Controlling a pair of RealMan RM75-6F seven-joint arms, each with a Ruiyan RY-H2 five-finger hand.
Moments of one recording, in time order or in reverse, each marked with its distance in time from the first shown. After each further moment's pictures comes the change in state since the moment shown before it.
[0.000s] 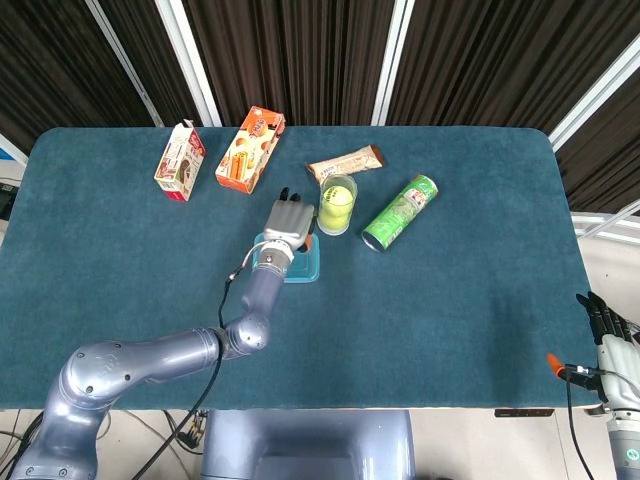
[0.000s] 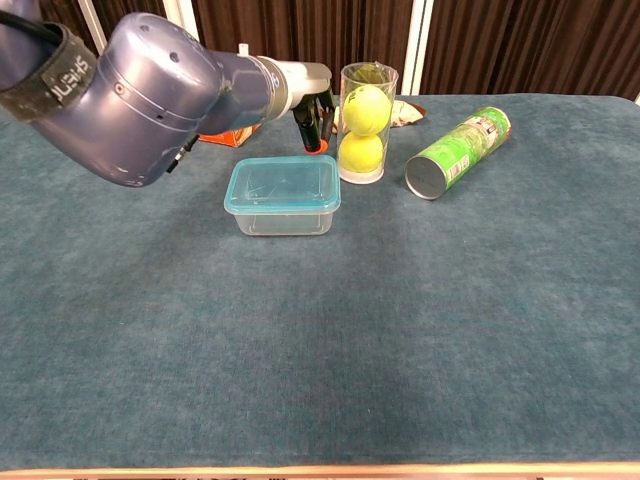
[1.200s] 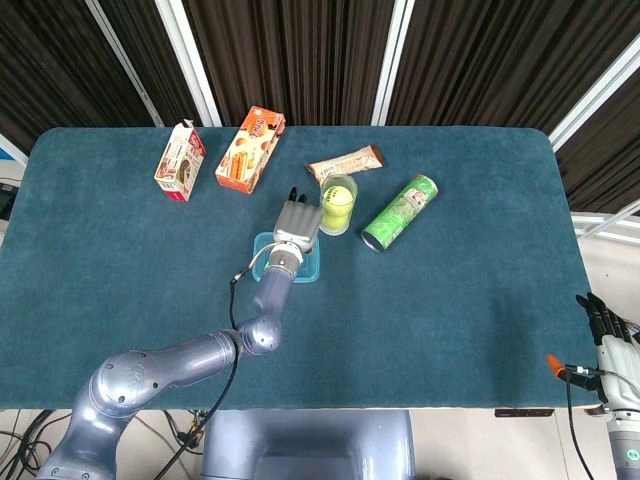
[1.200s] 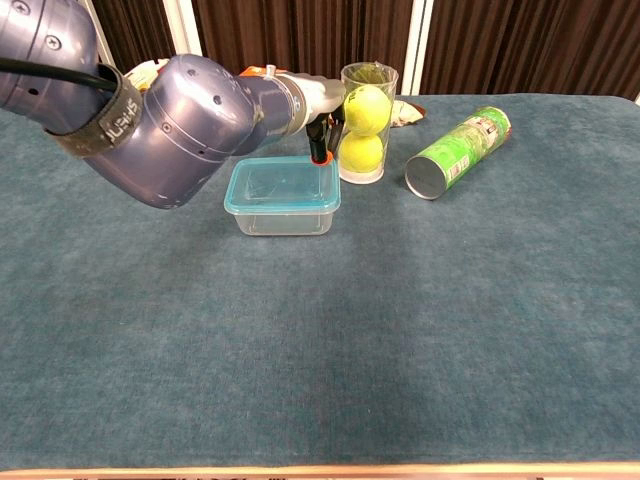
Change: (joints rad) left arm -0.035 -0.111 0.000 0.176 0.046 -0.043 0.097; right arm -0.001 0.005 0.000 -0.006 0.005 -0.008 0.004
